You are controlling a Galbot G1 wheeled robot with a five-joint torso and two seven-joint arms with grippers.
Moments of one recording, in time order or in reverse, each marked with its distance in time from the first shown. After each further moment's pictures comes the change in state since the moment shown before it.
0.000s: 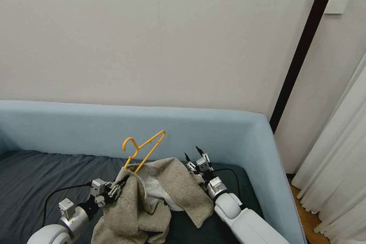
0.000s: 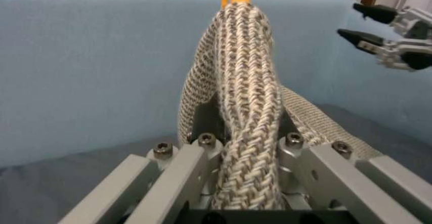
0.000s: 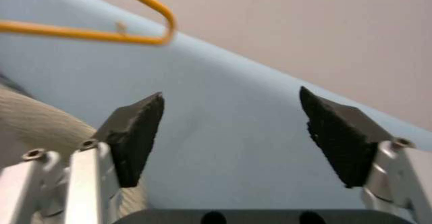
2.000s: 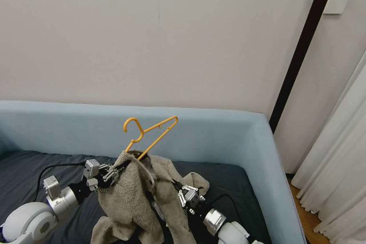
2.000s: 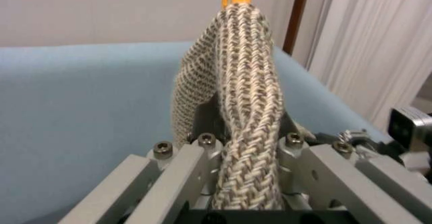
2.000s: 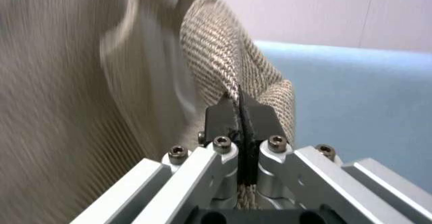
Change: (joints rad) left arm 0.043 0.203 -0.084 -0.205 -0.255 0.057 0.131; right arm -0.143 -0.116 -0.041 0.265 0.475 -0.031 -0.396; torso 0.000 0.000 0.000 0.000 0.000
